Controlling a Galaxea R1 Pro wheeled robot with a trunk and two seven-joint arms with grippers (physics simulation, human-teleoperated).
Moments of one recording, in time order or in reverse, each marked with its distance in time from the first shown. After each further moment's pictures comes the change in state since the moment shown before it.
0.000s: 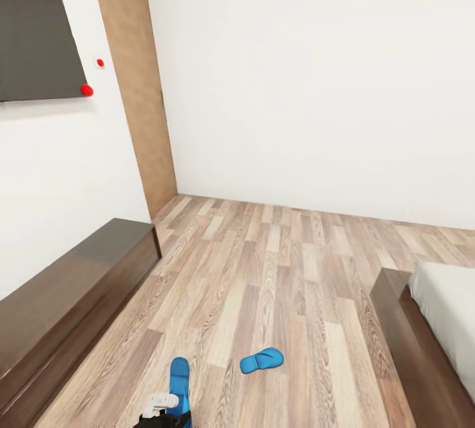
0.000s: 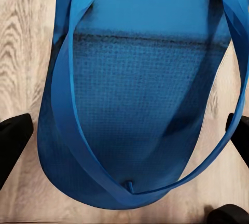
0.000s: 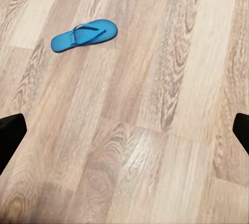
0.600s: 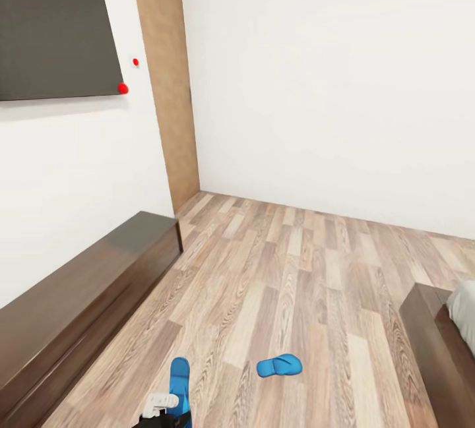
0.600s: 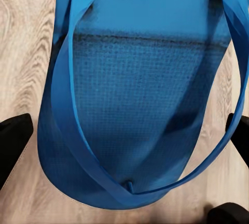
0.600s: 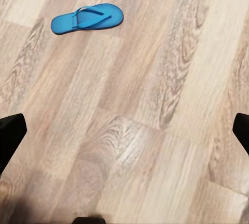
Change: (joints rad) left arm 0.000 0.000 -0.001 0.000 0.000 0.001 0.000; right arm 0.000 -0.038 0.008 0.138 0.001 -0.104 -0.007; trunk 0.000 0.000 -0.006
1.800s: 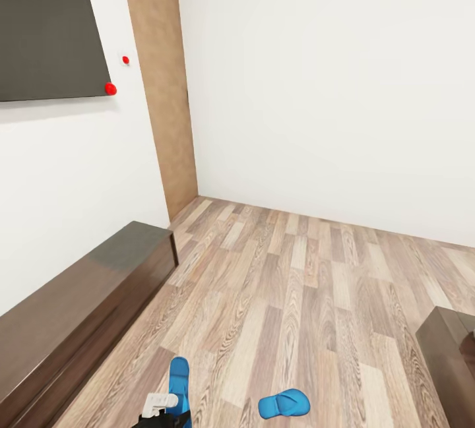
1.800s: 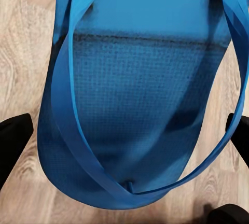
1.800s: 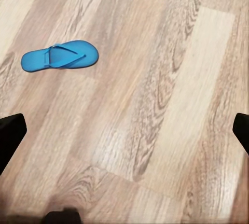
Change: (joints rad) left arm -0.001 0.002 0.004 0.000 0.002 -0.001 0.000; right arm 0.000 -0.057 -0.008 0.020 -0.001 -0.002 -0.002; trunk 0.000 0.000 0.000
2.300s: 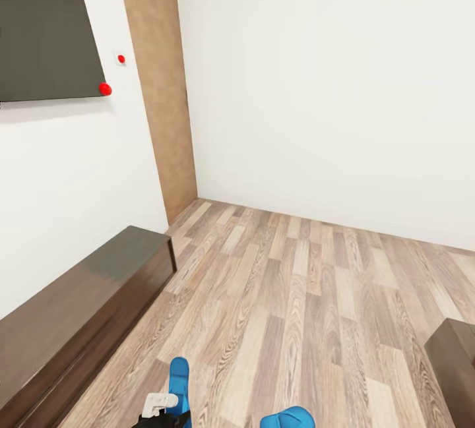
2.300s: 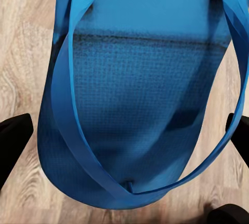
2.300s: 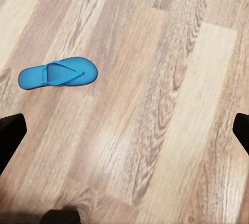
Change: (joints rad) left arm 0.000 0.000 0.000 0.000 0.000 0.000 0.000; right arm 0.000 -0.002 0.001 0.003 0.001 0.000 0.000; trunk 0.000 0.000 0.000
